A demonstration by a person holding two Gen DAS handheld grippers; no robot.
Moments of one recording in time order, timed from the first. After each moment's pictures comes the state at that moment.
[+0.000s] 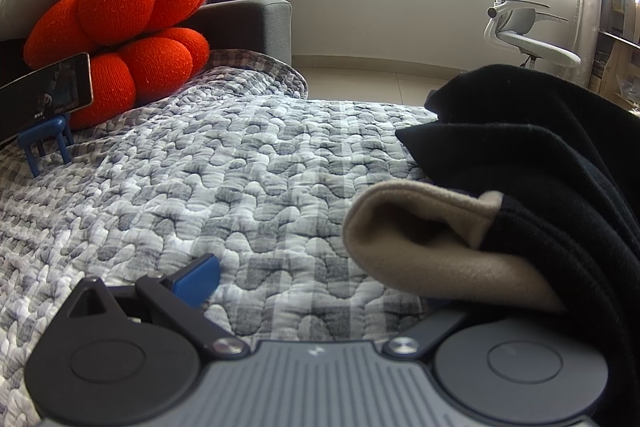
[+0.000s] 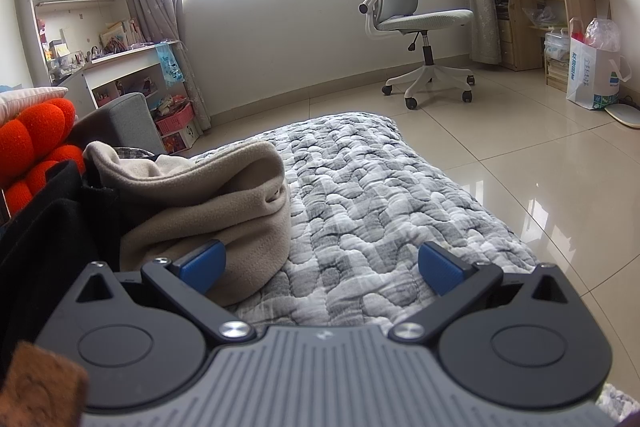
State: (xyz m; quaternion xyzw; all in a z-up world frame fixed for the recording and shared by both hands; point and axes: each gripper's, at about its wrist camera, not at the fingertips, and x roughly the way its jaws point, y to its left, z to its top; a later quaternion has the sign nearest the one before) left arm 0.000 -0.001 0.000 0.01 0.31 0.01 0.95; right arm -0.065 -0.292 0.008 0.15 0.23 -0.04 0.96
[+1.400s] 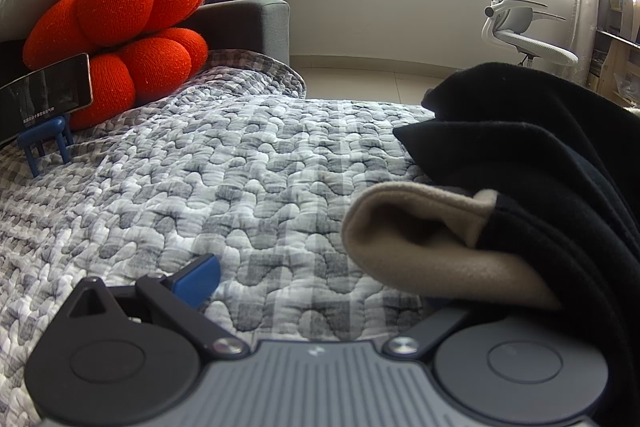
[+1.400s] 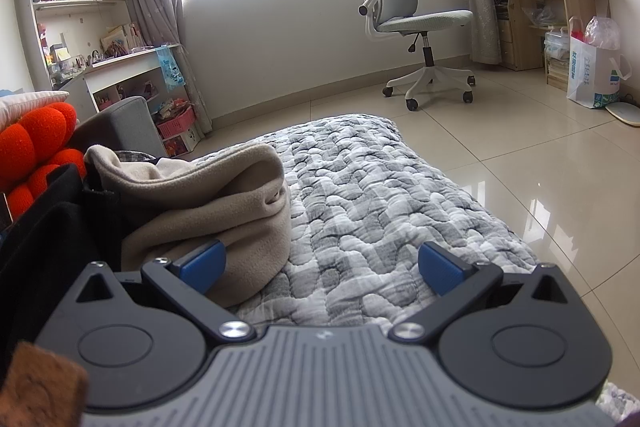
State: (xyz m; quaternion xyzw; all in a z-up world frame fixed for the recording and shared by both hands) left arm -0.002 0.000 0.000 0.01 0.31 0.00 0.95; right arm -0.068 -0.294 0.010 0.15 0.23 -0.04 0.96
